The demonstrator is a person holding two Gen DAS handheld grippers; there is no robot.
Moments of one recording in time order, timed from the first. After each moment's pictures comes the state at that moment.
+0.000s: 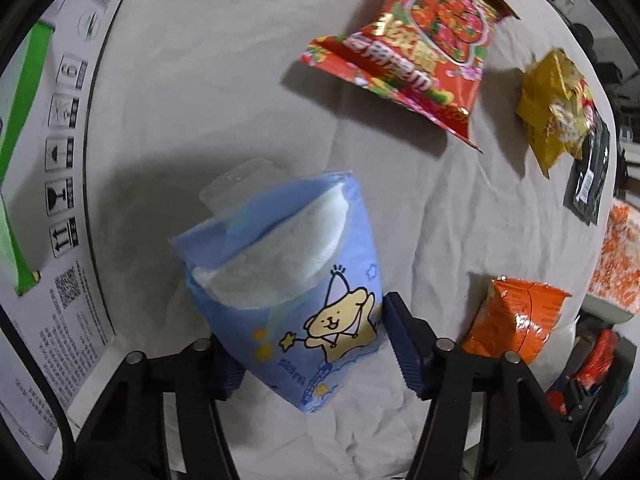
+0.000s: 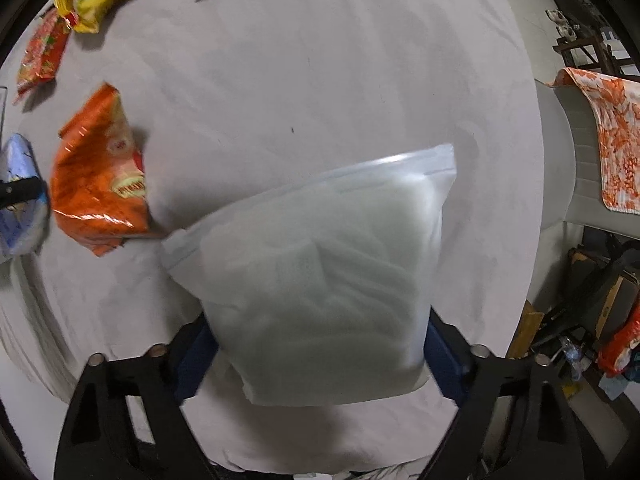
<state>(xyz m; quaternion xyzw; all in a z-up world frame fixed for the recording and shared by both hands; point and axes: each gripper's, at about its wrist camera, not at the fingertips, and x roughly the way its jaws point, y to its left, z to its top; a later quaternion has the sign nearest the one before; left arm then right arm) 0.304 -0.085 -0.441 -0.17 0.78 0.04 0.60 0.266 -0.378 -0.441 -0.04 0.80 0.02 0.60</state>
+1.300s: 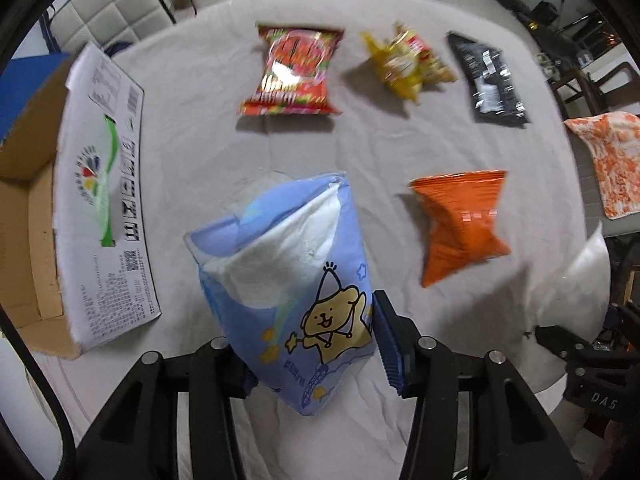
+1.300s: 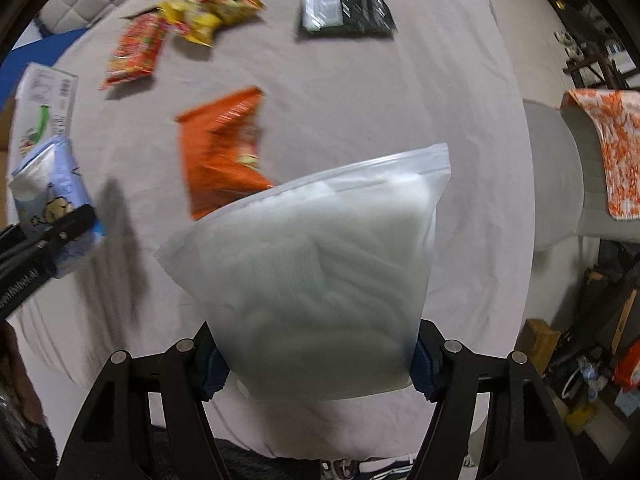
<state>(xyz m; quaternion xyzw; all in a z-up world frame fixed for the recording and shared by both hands) 0.243 -0.134 -0.345 -0.01 0.69 -0.02 0.72 0.193 -0.355 -0.326 -0.01 0.75 0.07 0.66</state>
